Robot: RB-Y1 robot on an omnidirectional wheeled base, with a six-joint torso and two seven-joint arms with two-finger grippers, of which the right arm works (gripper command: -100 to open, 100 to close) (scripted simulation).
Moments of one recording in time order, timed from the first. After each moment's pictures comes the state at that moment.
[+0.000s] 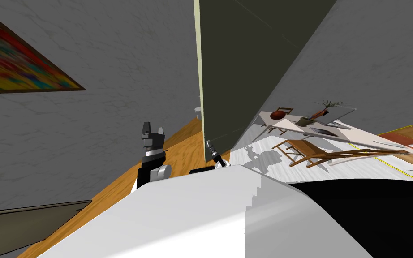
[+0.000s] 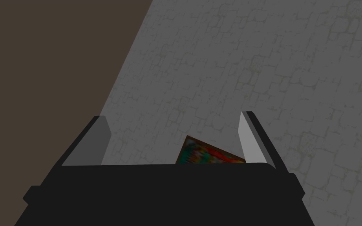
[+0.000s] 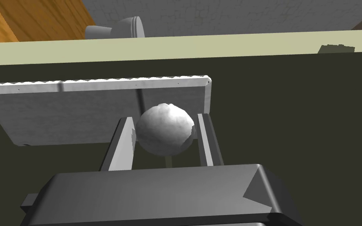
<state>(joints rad) -0.07 -0.07 0.40 -0.76 -0.16 -0.78 0.03</state>
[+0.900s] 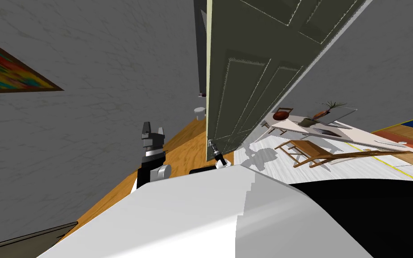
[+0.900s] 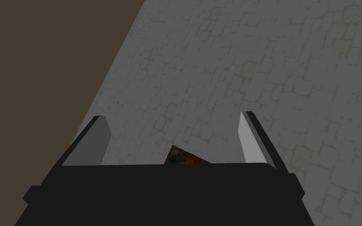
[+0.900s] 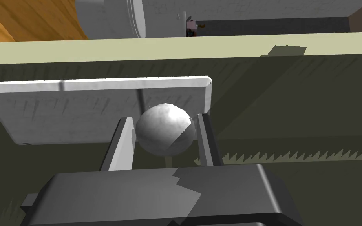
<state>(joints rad) -0.07 -0.07 0.32 -0.77 -0.18 -0.76 0.05</state>
